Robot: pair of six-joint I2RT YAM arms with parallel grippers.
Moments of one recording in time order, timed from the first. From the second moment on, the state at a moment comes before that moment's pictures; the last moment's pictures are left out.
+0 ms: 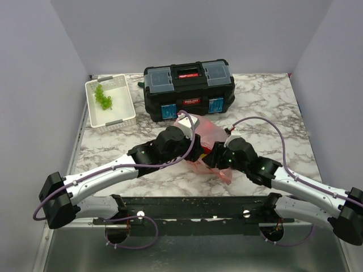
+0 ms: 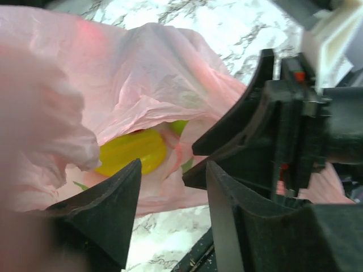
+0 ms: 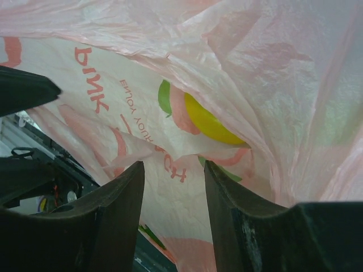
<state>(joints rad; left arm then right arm) -1.01 1.16 0.91 -0.16 -0.07 -0.42 0.87 0.96 0.58 -0.17 0.09 0.73</state>
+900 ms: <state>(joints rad) -1.01 1.17 0.62 -0.03 -0.14 -0.53 0.87 1.15 0.90 -0.18 0.14 0.33</state>
